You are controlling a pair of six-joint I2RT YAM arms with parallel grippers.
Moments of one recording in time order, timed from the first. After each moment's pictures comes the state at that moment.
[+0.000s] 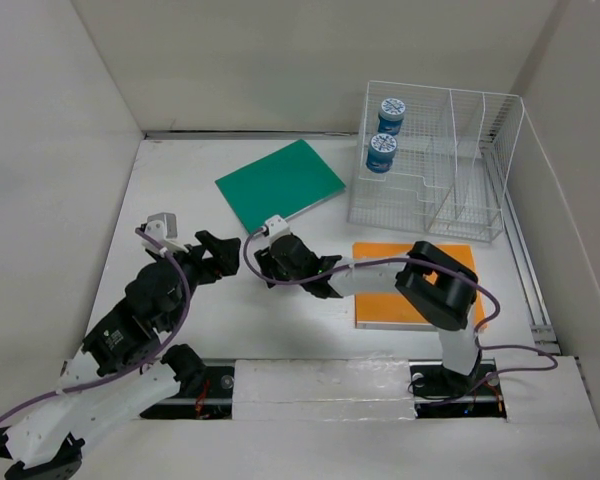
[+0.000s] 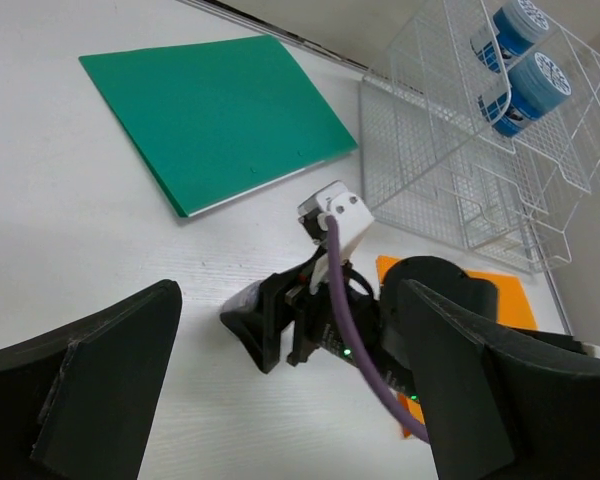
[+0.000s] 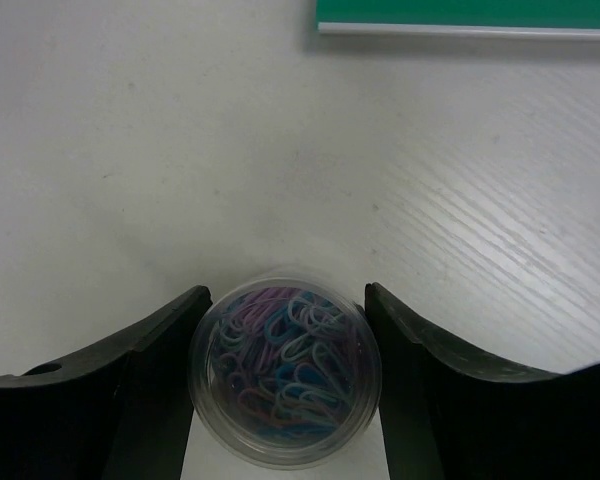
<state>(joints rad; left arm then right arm) -0.80 0.46 0.81 -0.57 -0.56 -0.63 1.04 1.98 1.18 0.21 0.28 0.30</state>
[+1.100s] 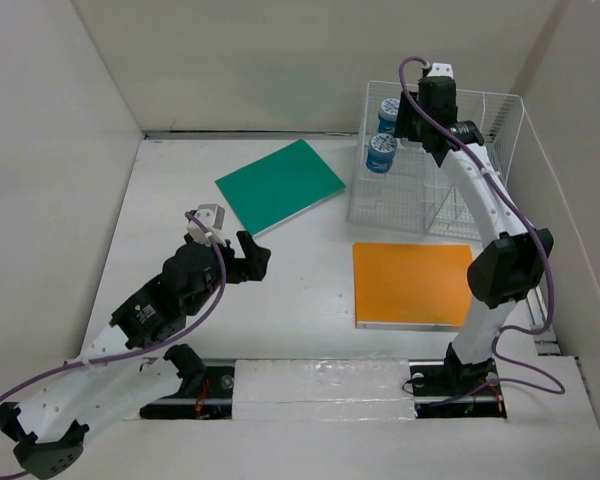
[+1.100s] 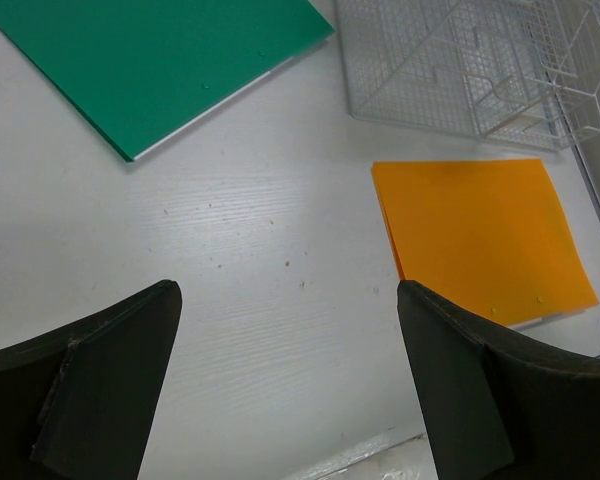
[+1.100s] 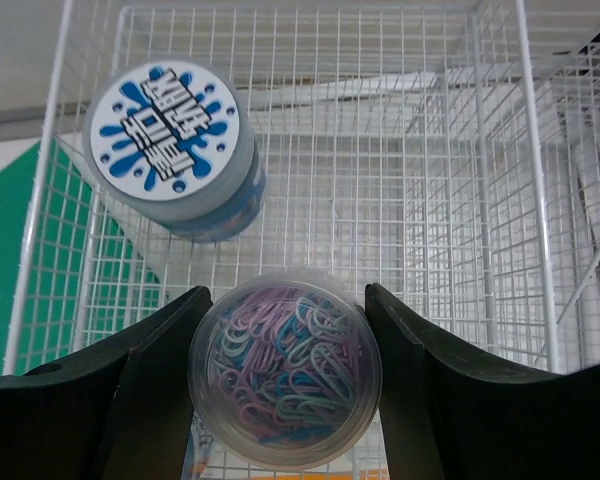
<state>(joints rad) -0.80 0.64 0.81 -0.55 -0.35 -0.56 0.23 1.84 1.94 -0.55 0.32 0.19</state>
